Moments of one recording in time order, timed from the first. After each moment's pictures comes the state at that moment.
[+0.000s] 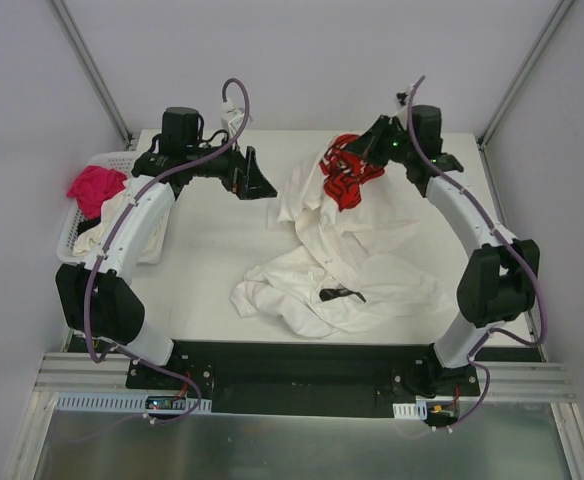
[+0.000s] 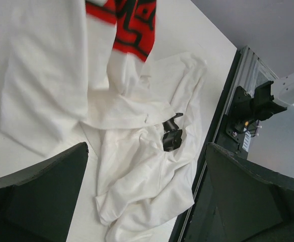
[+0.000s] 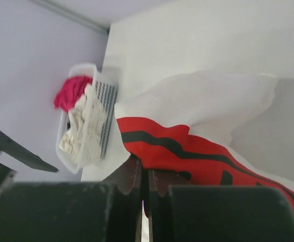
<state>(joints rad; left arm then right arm) -0.24 1.52 1.51 -0.57 0.98 -0.05 0.28 1.74 1.45 -0.14 -0.50 0.73</state>
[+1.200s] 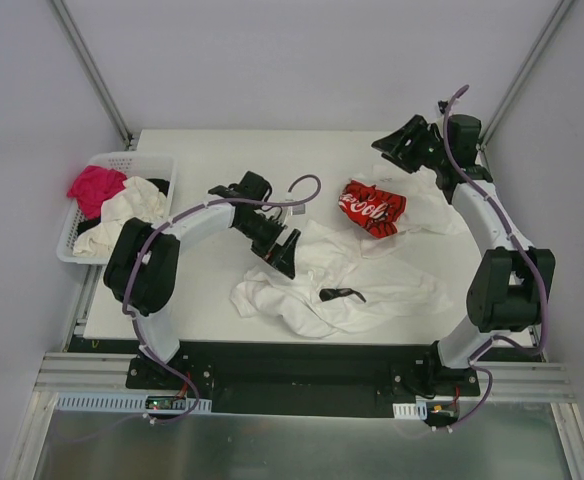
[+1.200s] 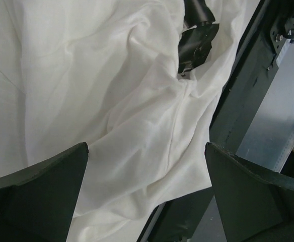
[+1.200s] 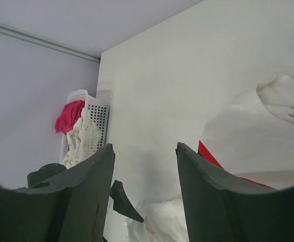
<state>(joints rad) -0.48 1.78 1.26 -0.74 0.82 0.14 0.05 1.64 1.37 -0.10 -0.56 0.75</state>
